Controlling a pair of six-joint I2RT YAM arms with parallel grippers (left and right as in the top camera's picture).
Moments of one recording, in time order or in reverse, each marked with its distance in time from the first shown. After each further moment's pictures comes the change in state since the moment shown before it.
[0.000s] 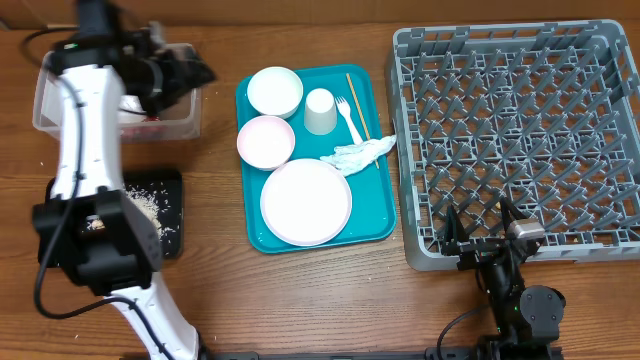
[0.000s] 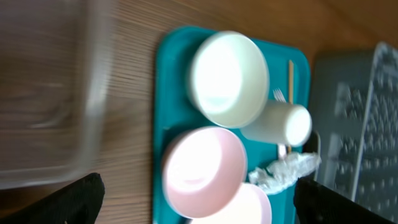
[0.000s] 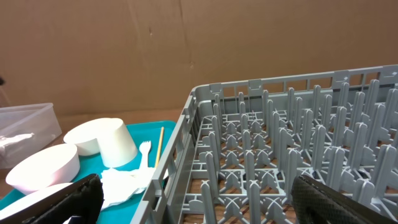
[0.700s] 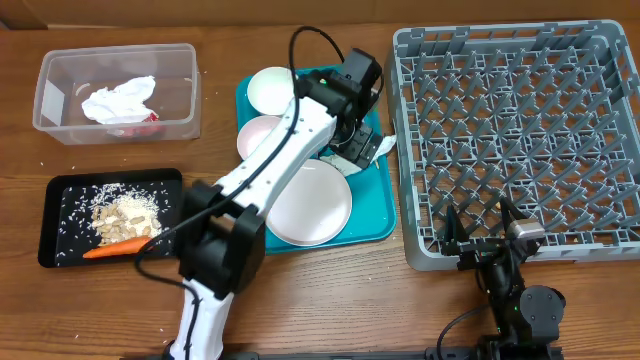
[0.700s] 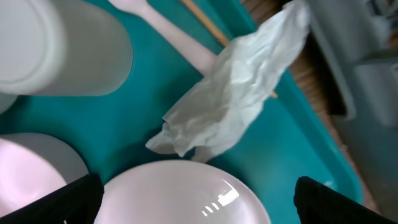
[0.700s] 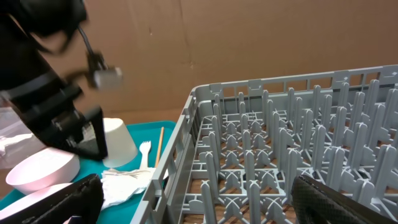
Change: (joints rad) left arm -0.739 0.099 -0.035 0.012 -0.500 0.156; right arm 0.000 0.000 0.000 0.001 0.000 0.000
